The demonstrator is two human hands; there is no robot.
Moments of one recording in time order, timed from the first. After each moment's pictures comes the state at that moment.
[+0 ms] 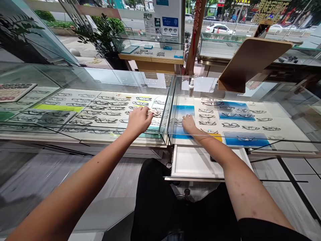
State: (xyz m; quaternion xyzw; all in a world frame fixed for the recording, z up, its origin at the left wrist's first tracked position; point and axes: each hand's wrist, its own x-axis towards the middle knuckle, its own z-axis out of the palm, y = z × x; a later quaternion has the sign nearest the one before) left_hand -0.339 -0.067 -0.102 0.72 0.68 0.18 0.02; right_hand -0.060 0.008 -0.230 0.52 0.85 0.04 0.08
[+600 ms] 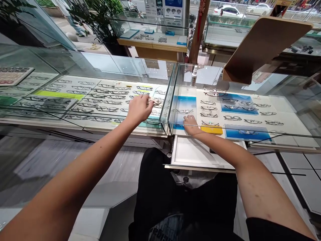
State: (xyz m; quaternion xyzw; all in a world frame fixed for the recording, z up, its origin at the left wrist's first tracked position) left_hand -0.336 -0.068 -0.099 0.71 0.69 0.16 0.01; right_hand -0.045 -0.059 -0.243 0.47 0.88 0.04 0.07
